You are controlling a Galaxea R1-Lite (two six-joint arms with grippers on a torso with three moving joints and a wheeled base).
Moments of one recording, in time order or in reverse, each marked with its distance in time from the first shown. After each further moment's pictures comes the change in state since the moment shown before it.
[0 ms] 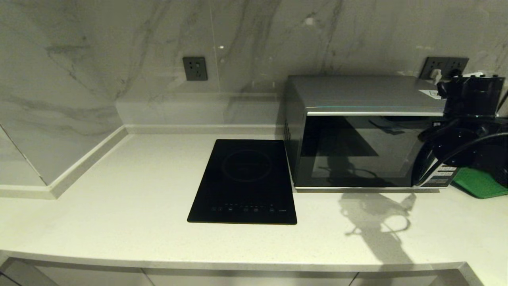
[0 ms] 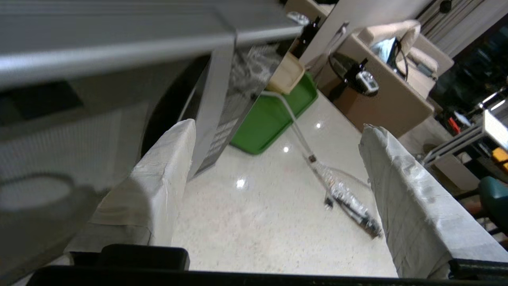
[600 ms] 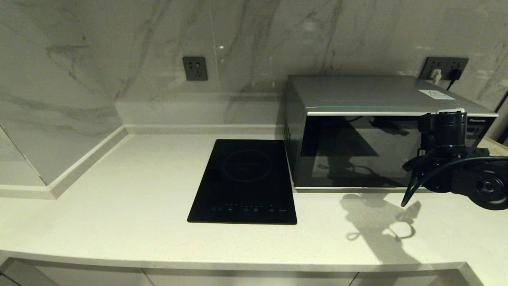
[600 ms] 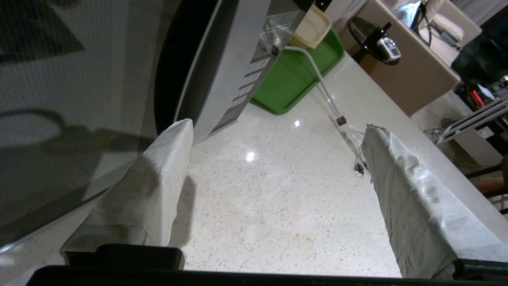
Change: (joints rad) left arm 0.000 0.000 0.000 0.000 0.000 0.000; right arm -0.016 0.085 0.114 -0.003 0.034 0.180
